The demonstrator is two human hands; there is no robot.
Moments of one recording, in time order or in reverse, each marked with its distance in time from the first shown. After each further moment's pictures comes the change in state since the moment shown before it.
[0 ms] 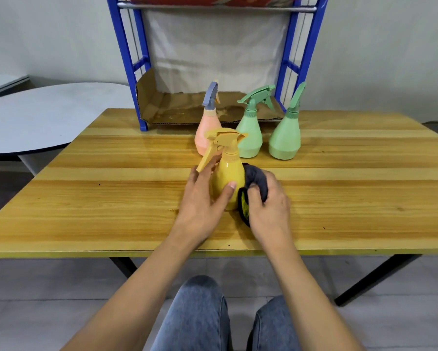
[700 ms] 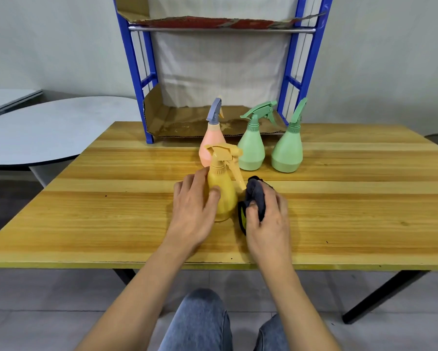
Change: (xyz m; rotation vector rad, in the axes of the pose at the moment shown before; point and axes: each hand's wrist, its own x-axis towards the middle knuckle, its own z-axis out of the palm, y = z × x) left_hand 0.006 0.002 -0.019 0.107 0.086 -0.061; right_hand -0.016 0.002 0.008 -0.059 0.041 -0.037
